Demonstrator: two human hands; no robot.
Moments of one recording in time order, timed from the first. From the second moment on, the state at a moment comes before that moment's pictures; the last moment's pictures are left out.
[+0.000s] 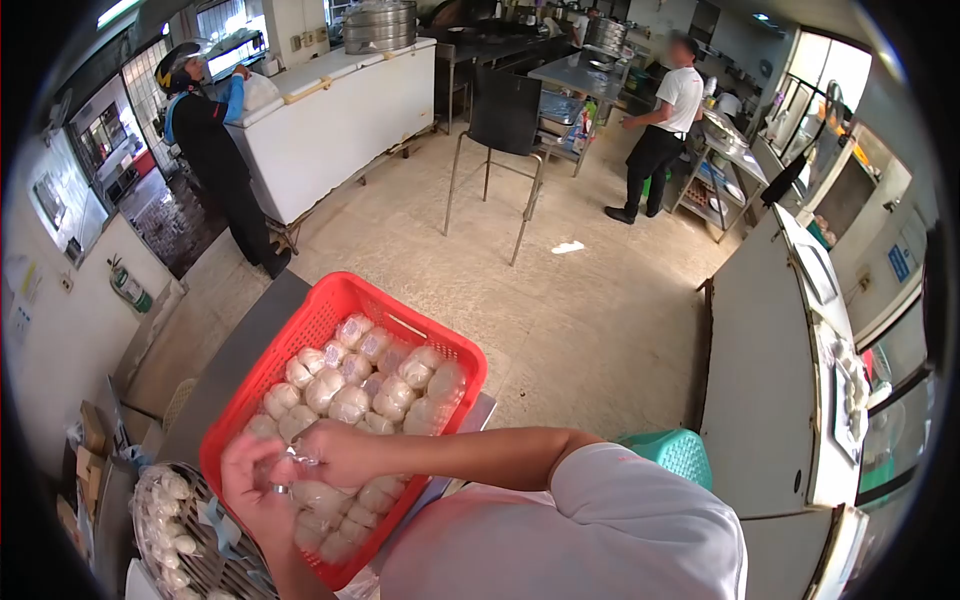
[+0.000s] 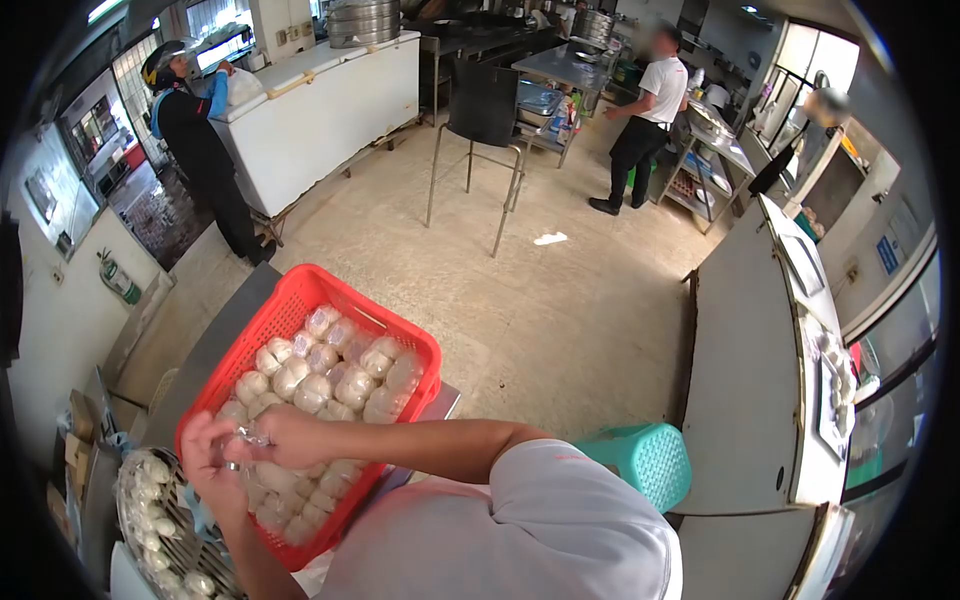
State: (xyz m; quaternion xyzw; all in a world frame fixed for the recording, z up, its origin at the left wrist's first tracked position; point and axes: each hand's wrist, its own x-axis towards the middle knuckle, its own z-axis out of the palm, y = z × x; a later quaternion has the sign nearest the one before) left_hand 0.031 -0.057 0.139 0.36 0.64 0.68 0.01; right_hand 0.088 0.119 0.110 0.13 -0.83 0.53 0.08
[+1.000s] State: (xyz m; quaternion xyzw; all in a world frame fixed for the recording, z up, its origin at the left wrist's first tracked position) left_hand -0.020 0.071 0.066 0.39 0.82 0.37 0.21; right_hand 0.014 0.310 0.128 -0.08 -0.92 0.37 -0.11
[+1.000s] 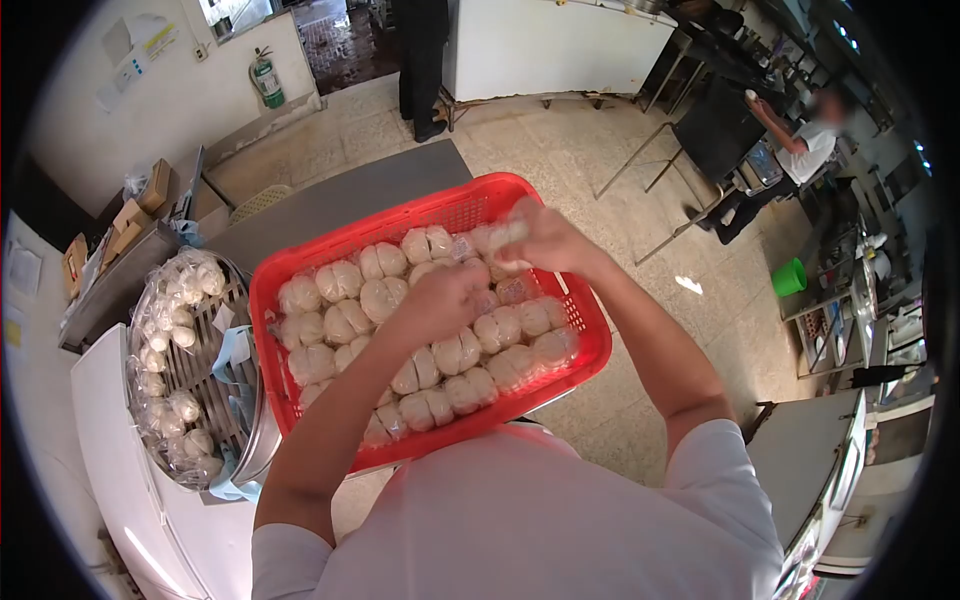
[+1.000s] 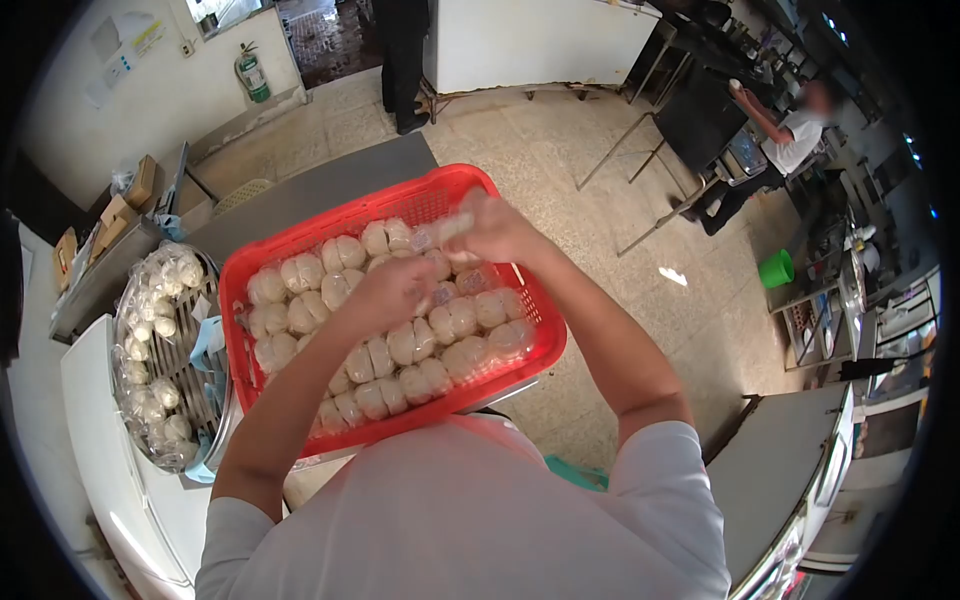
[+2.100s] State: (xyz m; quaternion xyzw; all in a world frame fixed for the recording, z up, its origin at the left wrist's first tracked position) left_hand -0.032 -0.150 0.074 0.20 0.80 0.55 -0.13; right_hand 0.029 0.151 0.028 0.08 -0.98 0.17 0.05
